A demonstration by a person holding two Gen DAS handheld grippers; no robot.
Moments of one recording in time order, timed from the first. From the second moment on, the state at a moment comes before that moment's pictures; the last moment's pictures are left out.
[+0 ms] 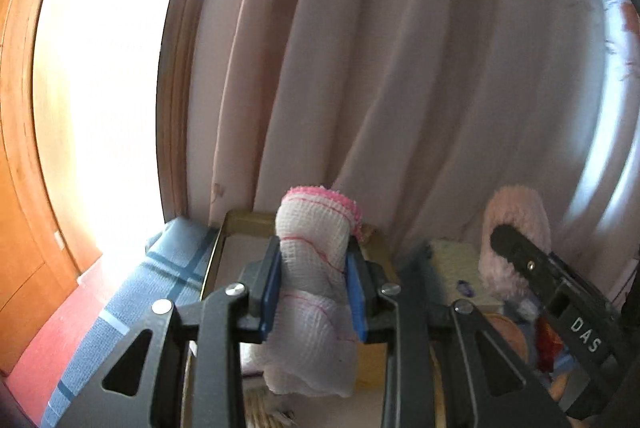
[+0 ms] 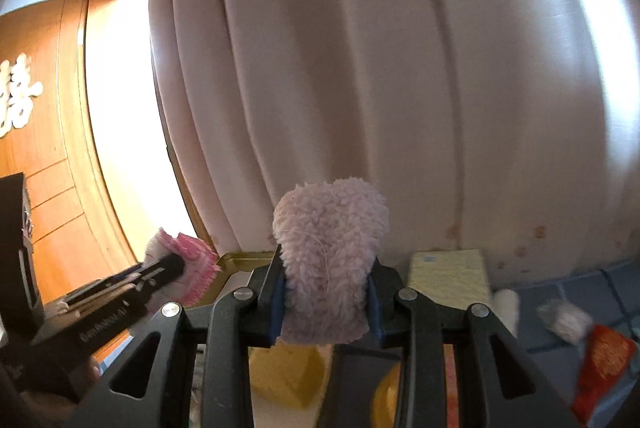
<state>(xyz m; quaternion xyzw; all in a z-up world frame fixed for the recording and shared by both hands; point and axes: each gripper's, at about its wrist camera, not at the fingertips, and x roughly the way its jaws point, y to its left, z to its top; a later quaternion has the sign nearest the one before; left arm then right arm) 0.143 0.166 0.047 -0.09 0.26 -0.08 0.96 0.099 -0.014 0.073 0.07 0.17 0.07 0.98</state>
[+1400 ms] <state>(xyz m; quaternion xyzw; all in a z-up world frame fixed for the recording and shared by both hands) 0.141 0.156 0.032 -0.04 0.24 0.02 0.97 0.152 -0.037 0.050 0.18 0.20 0.12 0.95</state>
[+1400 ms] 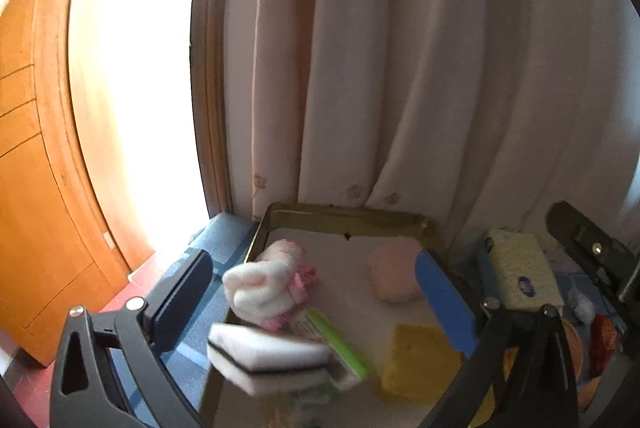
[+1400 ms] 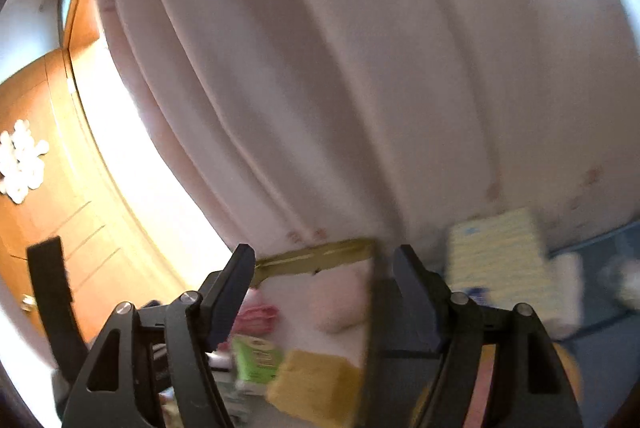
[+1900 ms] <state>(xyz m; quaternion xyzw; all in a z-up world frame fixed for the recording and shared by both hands) 0.083 0.094 0.018 -0.01 0.13 0.02 0.99 0.046 -0.071 0.046 0.04 0.05 -0.05 1.00</state>
